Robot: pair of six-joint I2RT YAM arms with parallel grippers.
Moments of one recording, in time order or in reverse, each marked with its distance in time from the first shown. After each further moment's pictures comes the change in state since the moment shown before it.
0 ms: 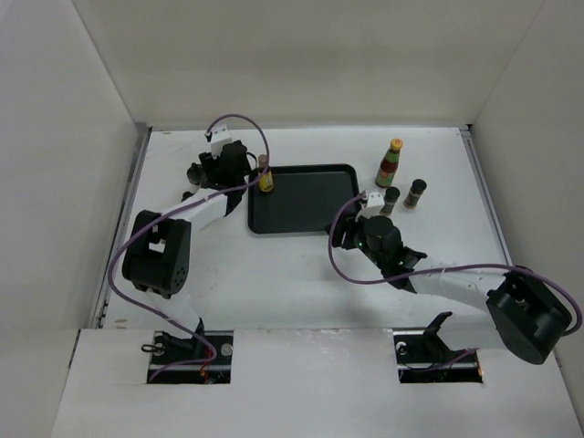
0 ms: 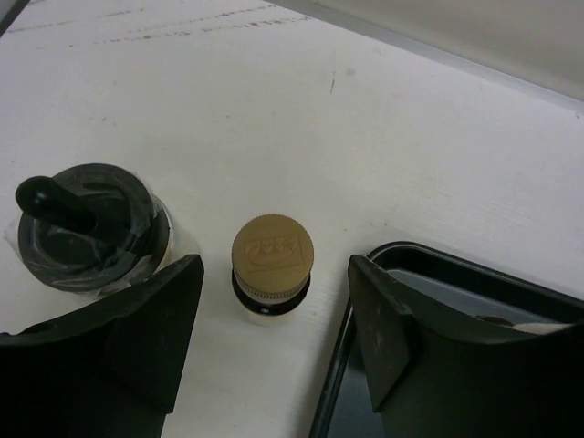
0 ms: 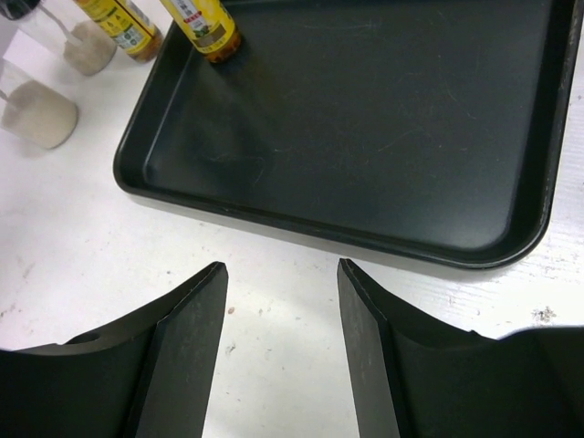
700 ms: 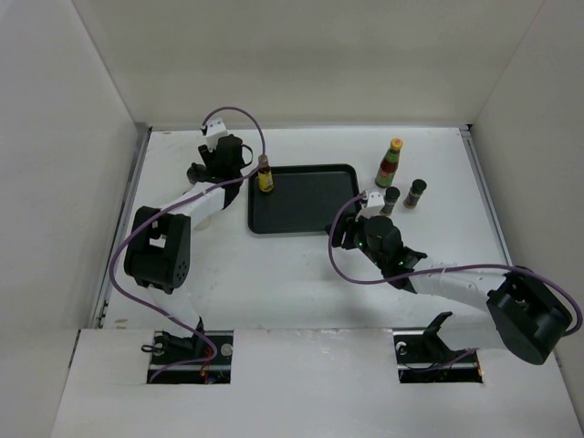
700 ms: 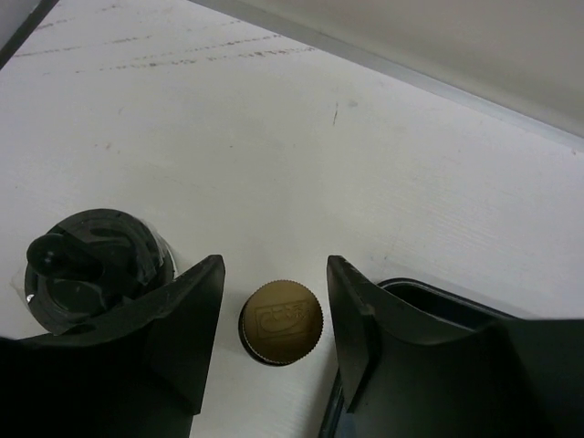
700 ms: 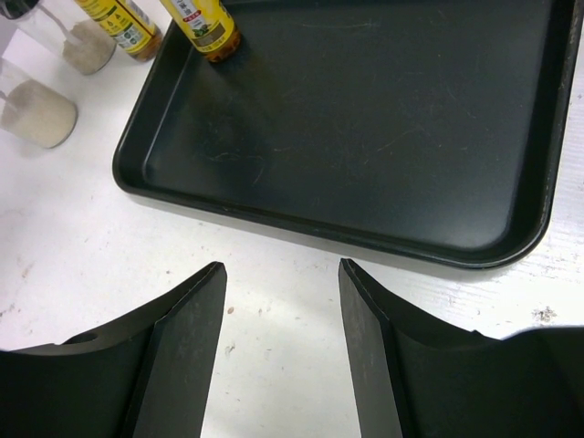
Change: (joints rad) left arm 0.038 0.050 0.077 -0.006 0.019 0.005; right arm 0.000 0.002 0.000 0.000 0.000 0.000
